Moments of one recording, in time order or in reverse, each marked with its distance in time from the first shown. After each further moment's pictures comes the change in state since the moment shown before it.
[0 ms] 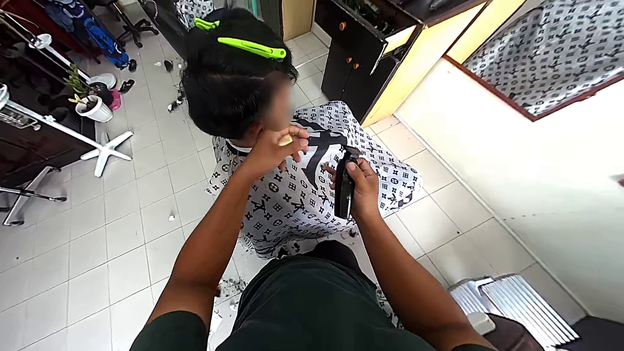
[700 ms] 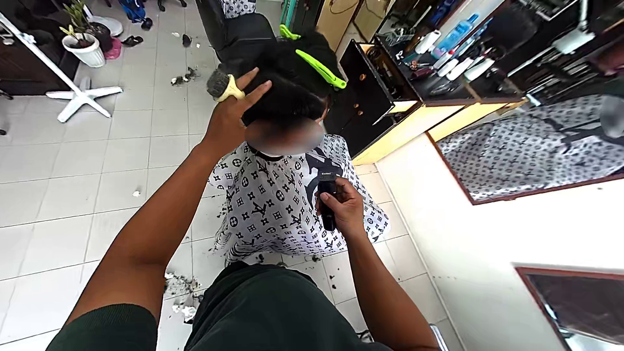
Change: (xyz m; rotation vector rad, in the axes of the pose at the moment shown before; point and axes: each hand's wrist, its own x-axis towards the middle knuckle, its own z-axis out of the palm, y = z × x) left_hand -0.031 -0.032 -0.137 0.739 0.524 0.568; right_hand 0.007 -0.014 0.054 -0.276 -0.426 -0.052
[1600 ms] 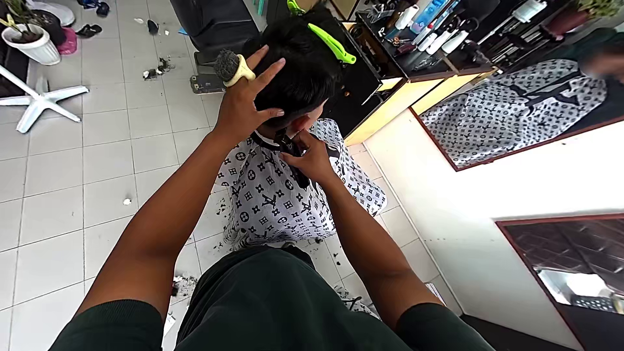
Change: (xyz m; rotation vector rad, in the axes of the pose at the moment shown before) left_hand 0.009 -0.011 0.008 -0.116 -0.036 -0.025; right_hand 0.088 0.030 0.069 -0.765 -0.083 -0.100
